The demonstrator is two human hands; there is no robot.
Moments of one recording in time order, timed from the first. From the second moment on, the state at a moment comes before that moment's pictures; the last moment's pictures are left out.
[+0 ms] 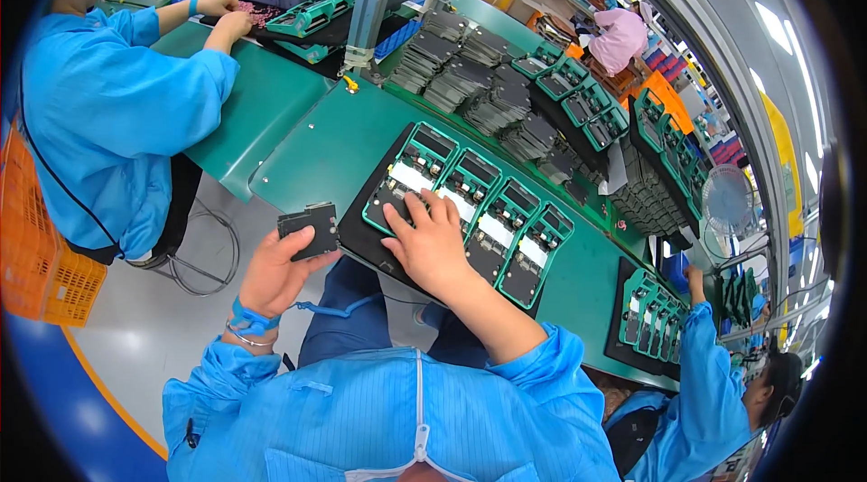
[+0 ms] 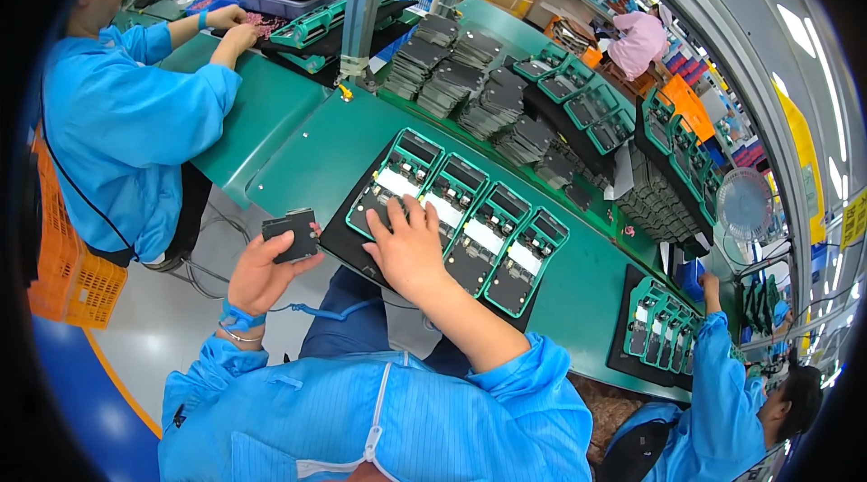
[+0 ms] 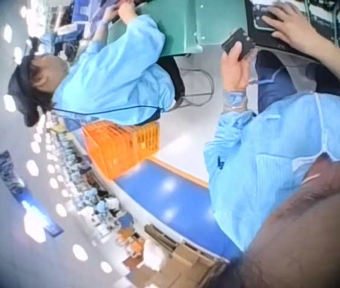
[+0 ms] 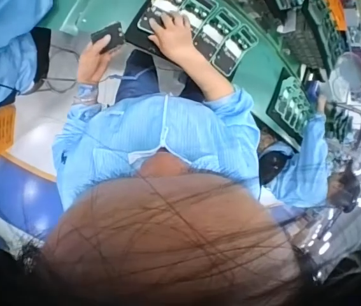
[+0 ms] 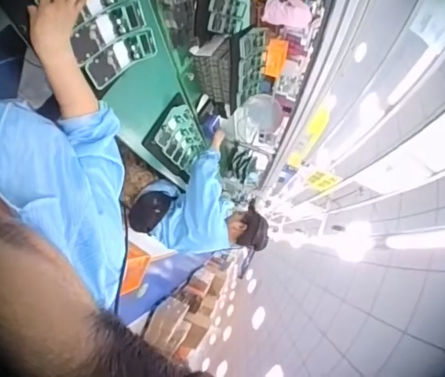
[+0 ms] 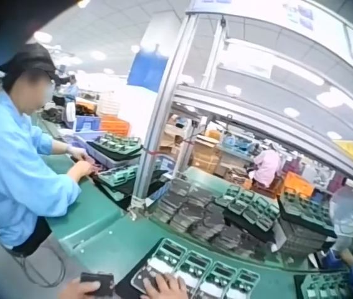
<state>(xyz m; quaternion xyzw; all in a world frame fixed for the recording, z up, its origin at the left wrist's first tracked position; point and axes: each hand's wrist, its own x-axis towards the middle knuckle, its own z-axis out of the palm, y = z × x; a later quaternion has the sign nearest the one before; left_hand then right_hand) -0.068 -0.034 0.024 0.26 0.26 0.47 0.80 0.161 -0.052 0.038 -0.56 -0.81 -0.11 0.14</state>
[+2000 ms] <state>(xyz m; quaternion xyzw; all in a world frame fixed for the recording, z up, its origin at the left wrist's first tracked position) 0.082 -0.111 0.053 0.32 0.17 0.15 0.92 0.247 -0.214 0.061 -0.57 -0.73 0.03 0.37</state>
